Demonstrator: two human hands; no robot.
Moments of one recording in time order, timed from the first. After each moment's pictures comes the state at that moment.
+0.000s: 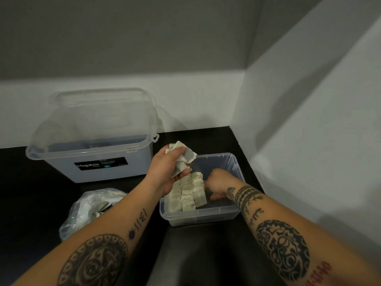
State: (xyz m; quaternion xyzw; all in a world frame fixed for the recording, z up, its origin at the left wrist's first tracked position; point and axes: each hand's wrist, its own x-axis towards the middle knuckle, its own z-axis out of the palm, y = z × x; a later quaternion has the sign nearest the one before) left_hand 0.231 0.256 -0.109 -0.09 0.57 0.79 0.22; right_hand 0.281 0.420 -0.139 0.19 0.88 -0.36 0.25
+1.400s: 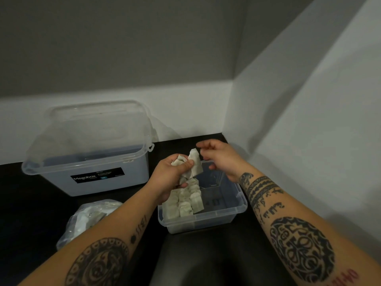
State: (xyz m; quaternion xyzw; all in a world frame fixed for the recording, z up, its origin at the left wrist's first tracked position) left_hand 0.237 0.257 -0.105 0.05 0.67 0.69 0.25; right_hand 0.271 0.435 -0.072 0.15 0.78 -0.61 0.02
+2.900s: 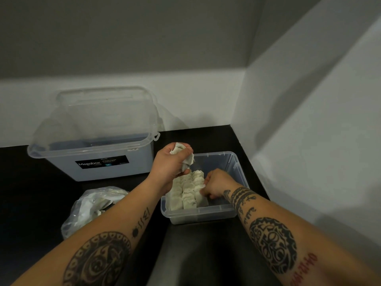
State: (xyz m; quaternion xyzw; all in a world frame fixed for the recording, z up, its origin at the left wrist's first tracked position) left_hand 0.229 0.258 -0.114 -0.04 0.64 0.74 0.19; right_hand 0.273 0.415 -0.156 0.19 0.90 -0.32 0.24
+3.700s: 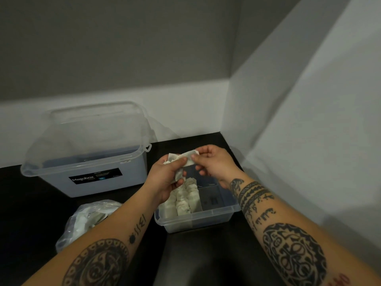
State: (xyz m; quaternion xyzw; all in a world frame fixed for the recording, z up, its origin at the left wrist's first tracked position) left_hand 0.238 0.263 -0.109 -0.05 0.60 0.76 0.26; right_hand 0.278 0.427 -0.090 0.17 0.71 -0.68 0.01
